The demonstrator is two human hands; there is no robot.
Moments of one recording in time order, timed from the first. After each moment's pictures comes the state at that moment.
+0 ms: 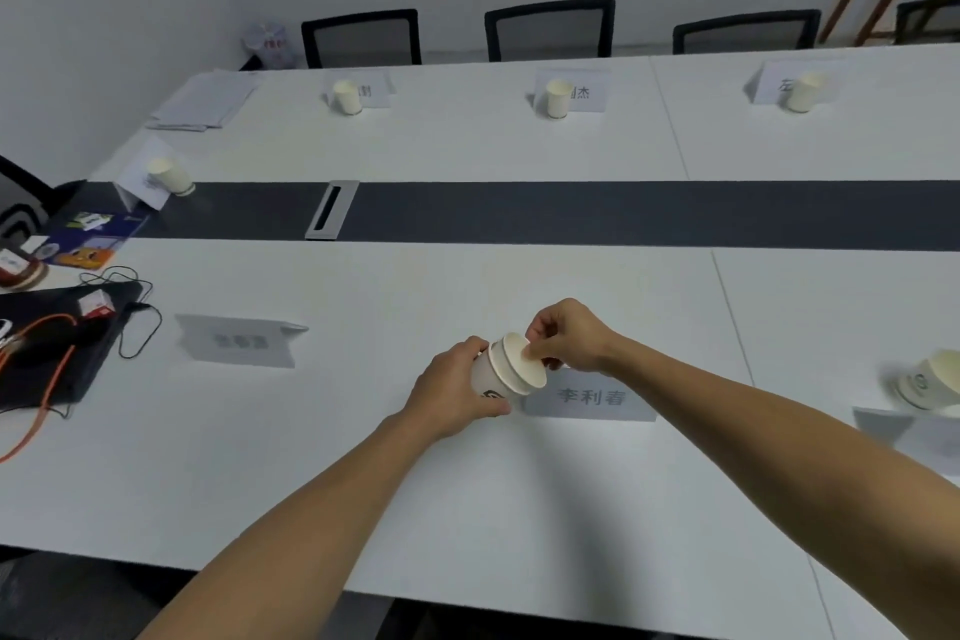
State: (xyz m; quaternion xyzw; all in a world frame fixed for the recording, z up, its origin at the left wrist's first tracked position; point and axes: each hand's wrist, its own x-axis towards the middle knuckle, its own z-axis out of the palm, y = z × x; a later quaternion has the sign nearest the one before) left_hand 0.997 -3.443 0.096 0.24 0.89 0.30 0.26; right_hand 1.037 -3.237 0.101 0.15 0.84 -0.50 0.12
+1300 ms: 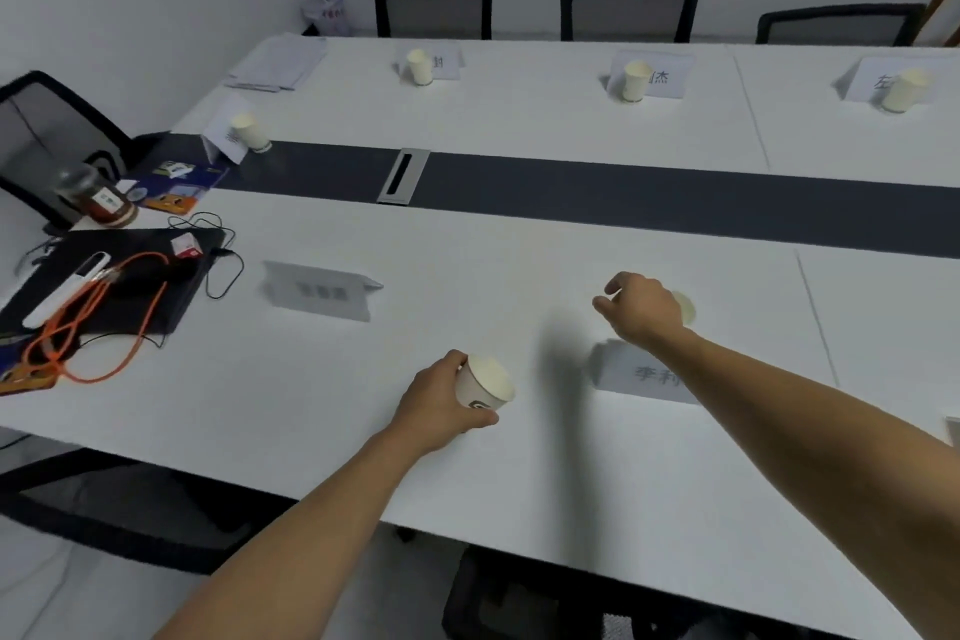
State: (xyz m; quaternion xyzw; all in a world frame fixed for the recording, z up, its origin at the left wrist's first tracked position) left_hand 1.004 -3.585 0.081 0.13 0.88 0.36 0.27; right_hand 1.013 -3.290 0.080 0.31 0.92 -0.24 0.05
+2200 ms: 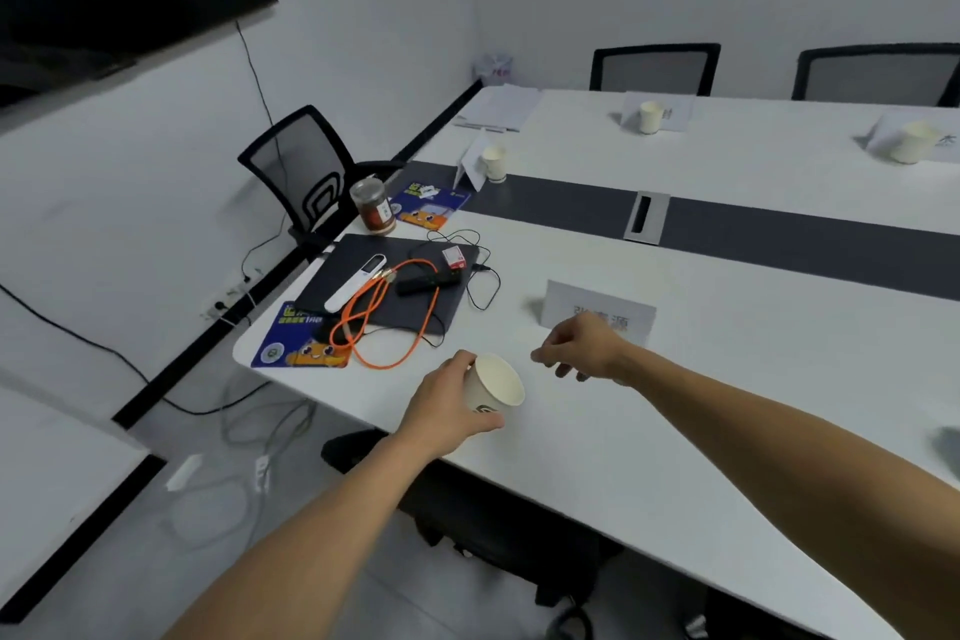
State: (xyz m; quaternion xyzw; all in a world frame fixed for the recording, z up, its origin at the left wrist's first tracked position) left_hand 0.887 -3.988 0.131 0.09 0.93 0.34 0.13; right_hand 0.850 -3.759 0.124 0.05 0.85 -0.48 0.19
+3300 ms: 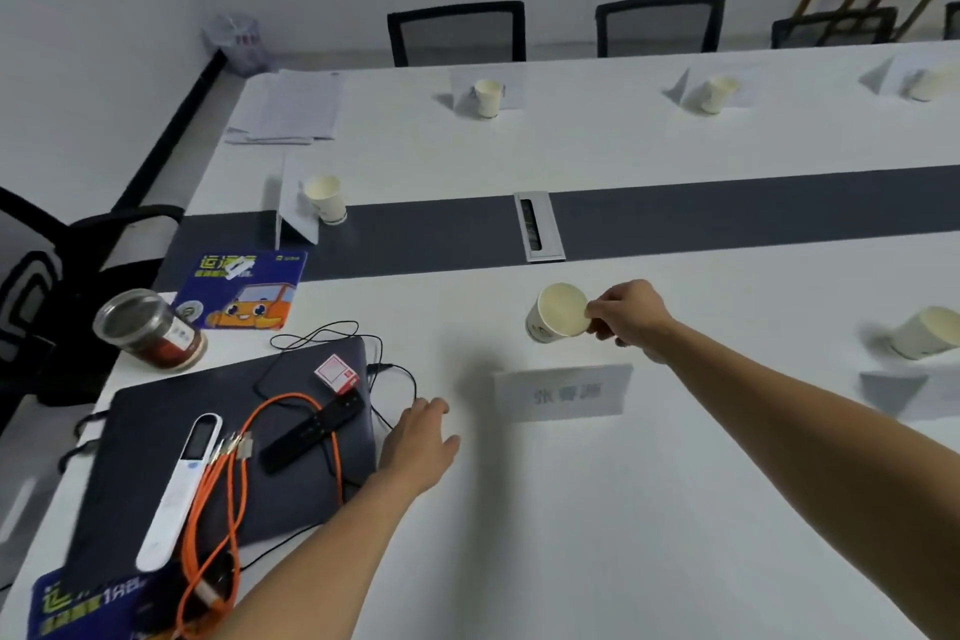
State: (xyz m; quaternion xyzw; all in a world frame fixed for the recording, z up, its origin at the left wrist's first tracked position) left_hand 0.595 -3.938 0.011 0.29 0.91 0.14 0.27; right_hand 0.678 -3.654 0.108 0.46 0.76 -0.46 0.00
